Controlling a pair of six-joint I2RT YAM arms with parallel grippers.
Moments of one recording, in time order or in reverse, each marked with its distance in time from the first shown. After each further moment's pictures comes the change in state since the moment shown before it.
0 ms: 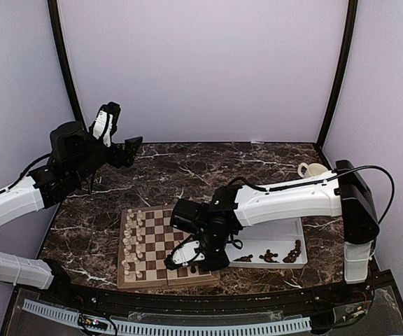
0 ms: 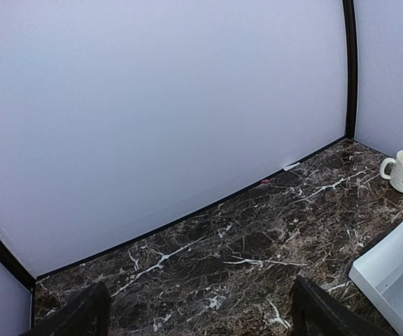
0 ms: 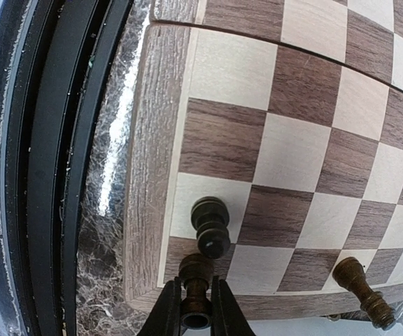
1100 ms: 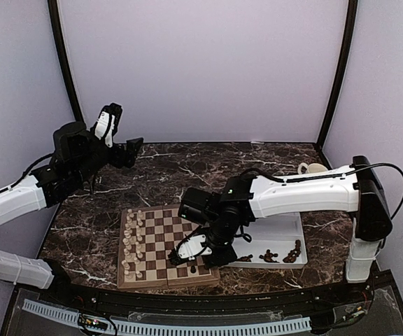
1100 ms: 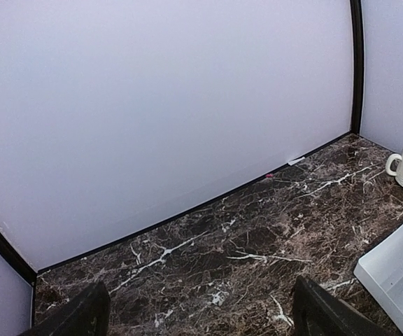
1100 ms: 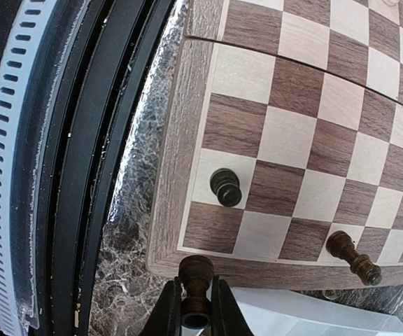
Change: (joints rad) left arm 0.000 0.022 0.005 -0.001 -0.018 0.003; right arm -0.024 -0.101 -0.031 -0.031 -0.069 -0.040
